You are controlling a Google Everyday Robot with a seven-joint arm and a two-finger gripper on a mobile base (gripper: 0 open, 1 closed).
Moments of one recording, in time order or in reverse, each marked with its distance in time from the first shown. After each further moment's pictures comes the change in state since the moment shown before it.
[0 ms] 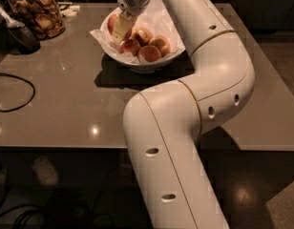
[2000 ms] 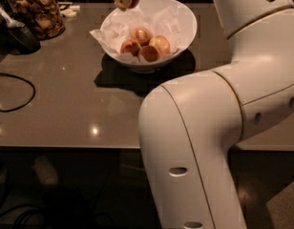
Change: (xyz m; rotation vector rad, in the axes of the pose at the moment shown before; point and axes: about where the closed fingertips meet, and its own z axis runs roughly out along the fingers) arm -0.004 0.030 -0.131 0.061 -0.122 0.048
